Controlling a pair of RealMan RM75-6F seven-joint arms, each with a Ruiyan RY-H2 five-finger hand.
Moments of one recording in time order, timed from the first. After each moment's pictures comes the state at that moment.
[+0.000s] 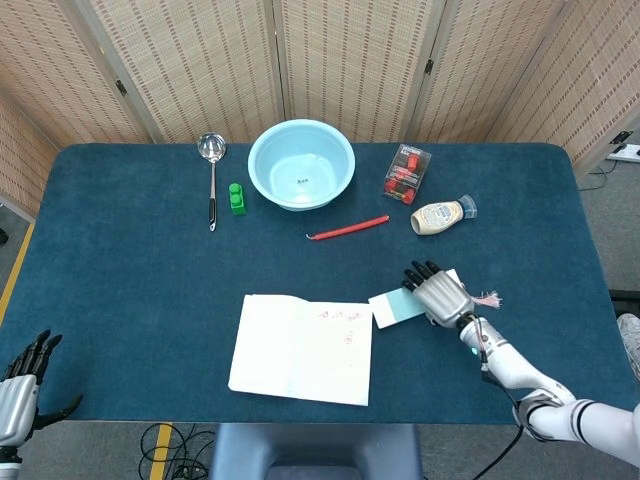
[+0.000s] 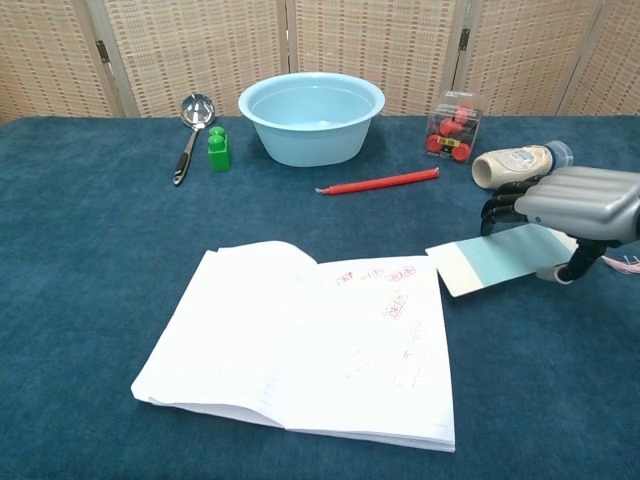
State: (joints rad) left arm 0.02 -1.22 0.01 -1.50 1.47 1.47 -0.11; right arm 0.68 -1.42 -0.01 -1.26 -1.42 0.87 -0.33
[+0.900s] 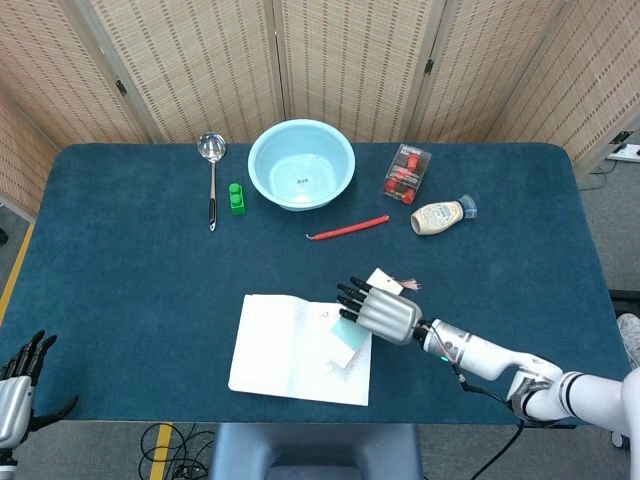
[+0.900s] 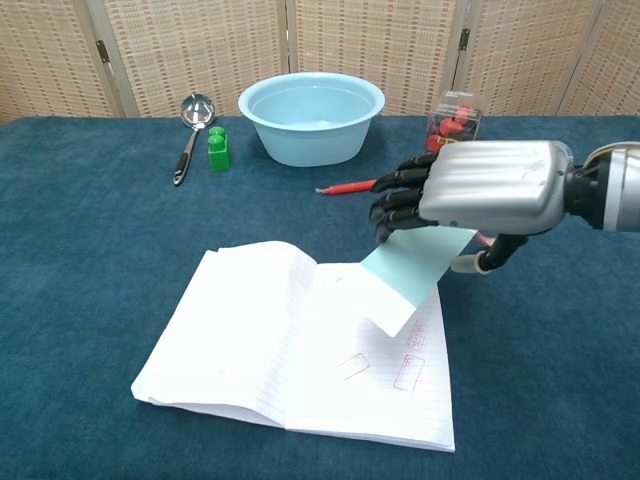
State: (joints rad) left arm 0.03 -1.20 0.01 -1.53 1.46 1.48 -0.09; right arm 0.88 -1.37 -0.07 -1.34 -1.87 0.93 -0.25
